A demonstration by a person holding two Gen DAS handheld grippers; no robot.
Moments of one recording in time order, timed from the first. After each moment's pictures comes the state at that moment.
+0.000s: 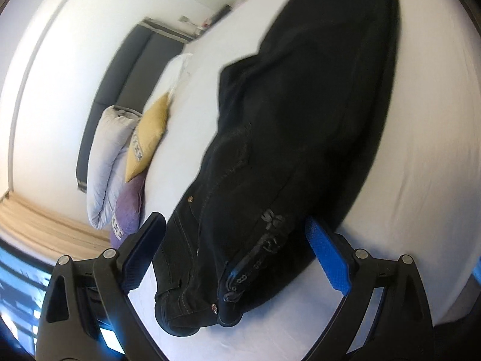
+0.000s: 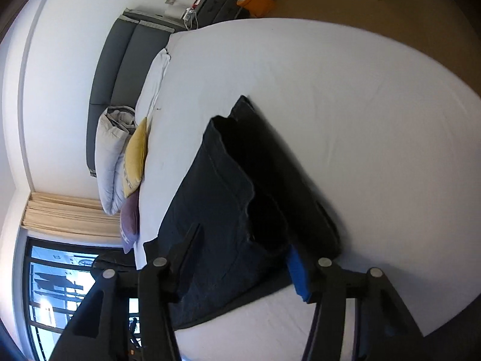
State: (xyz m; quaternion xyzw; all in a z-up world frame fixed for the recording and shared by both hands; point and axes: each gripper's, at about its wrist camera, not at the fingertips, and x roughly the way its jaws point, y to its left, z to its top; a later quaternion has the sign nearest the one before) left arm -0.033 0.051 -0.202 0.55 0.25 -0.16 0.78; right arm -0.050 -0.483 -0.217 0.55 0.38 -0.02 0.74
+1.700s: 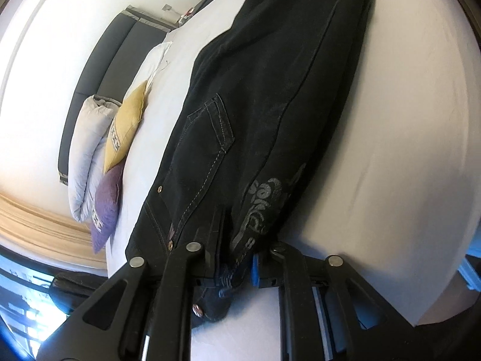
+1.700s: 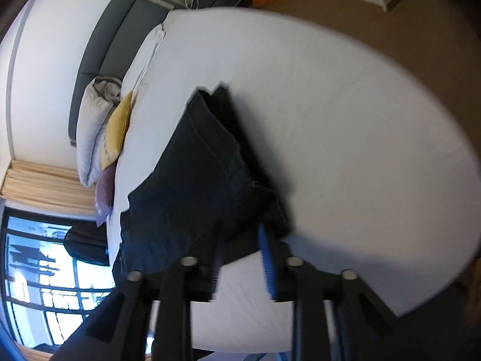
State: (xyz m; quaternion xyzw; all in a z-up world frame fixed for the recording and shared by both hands) left arm -0.021 0.045 -0.227 0.53 0.30 -0.18 0.77; right arm -0.077 -0.507 -0.196 0.48 0.44 -0.04 0.76
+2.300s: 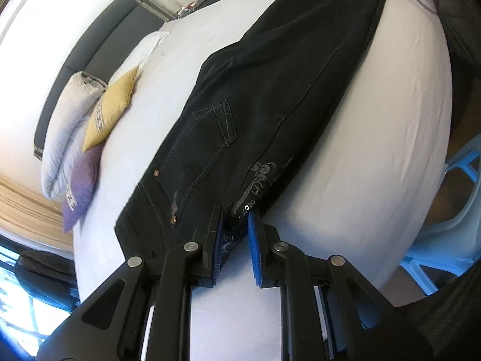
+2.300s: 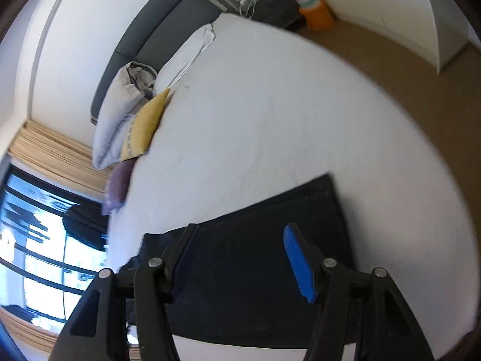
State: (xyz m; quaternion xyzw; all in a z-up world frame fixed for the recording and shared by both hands) left arm -0.045 0.061 -0.176 0.45 0.36 -0.22 0.79; right arm 0.039 -0.491 -0.139 0.41 0.42 0.03 0.81
